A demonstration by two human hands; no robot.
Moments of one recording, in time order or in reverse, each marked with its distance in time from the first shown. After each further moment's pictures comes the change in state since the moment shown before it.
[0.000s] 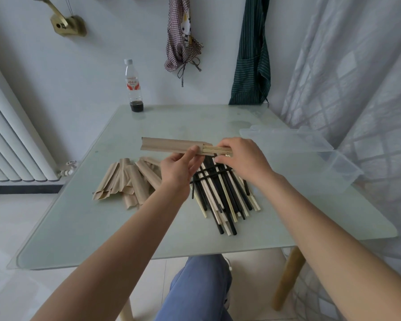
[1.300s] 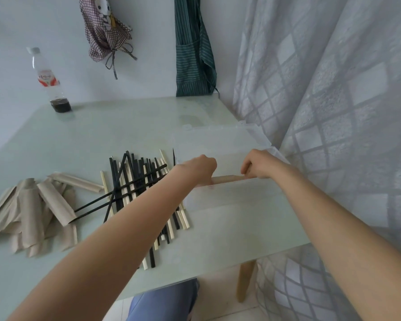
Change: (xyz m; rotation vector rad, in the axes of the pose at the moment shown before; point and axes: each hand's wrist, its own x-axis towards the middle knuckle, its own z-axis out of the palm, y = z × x) left_hand 0.069 -0.121 0.160 2.137 -0.760 0.178; right_hand 0.004 0.222 -0.070 -0.144 -0.387 0.513
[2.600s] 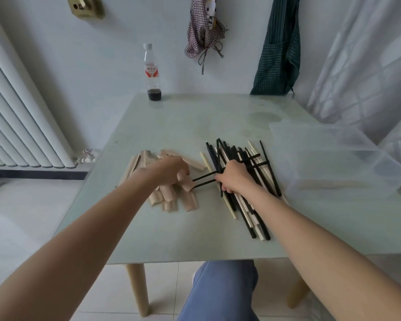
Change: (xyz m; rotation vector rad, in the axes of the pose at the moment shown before) left_hand -0.162 -0.262 0.039 -0.024 0.073 -0.226; right_hand -0.045 -0.263 0.142 0.287 -0.033 -0.078
